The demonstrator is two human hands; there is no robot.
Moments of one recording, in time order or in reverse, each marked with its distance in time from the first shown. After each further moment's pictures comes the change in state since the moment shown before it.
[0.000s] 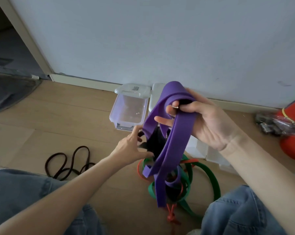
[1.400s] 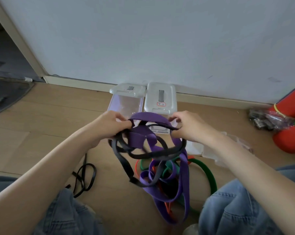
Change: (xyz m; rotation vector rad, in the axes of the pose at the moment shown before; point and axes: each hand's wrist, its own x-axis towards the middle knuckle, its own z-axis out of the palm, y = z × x) left_hand -0.004 0.056 -0.077 -0.181 -0.022 -0.309; right_hand 0.003 0.014 -0.024 -1.622 0.324 0.416
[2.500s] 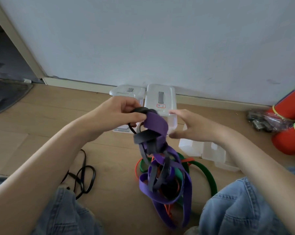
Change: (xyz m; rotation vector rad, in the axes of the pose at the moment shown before) left_hand -0.017 0.032 -0.016 -0.156 -0.226 0.414; right_hand -0.002 0.005 -0.017 -0.038 -0.143 -0.106
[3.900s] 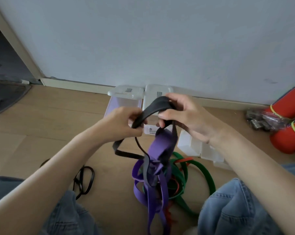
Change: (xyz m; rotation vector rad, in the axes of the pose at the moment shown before) left_hand 0.009 -0.018 0.015 0.445 0.028 0.090; right_hand -0.006 -0.029 -0.002 0.902 0.076 -0.399
